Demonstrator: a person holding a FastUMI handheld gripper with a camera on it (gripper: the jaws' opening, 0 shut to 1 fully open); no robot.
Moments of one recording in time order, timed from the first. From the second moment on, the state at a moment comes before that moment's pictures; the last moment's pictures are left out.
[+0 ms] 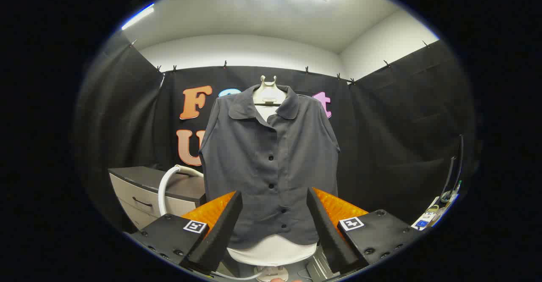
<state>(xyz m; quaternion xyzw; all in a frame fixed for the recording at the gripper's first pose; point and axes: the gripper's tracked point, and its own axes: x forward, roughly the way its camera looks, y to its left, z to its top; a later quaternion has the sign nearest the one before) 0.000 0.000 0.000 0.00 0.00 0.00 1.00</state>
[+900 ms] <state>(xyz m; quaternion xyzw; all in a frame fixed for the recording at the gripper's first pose) -0.011 0.002 0.002 0.02 0.00 0.00 1.00</state>
